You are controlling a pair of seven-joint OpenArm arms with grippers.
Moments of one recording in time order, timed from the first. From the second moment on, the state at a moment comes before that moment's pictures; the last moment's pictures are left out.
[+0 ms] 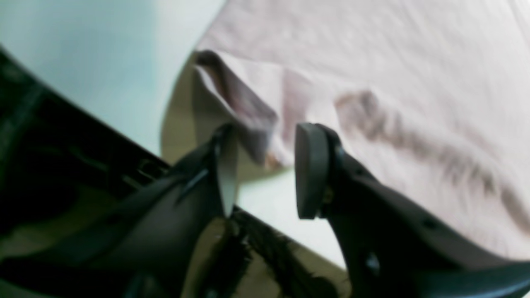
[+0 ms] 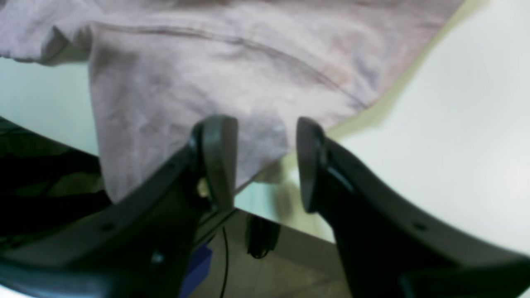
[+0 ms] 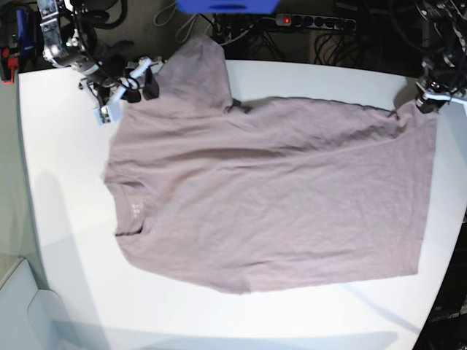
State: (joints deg) left arm 20.9 -10.0 -48.5 97.6 -41.8 -13.4 56.2; right arm -30.1 19.9 -0.5 110.1 31.9 8.6 -43.0
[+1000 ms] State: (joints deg) left arm 21.4 -9.4 -48.6 93.7 -41.2 -16.0 55.9; right arm -31.0 16.8 -0.5 105.1 32.1 8.6 -41.5
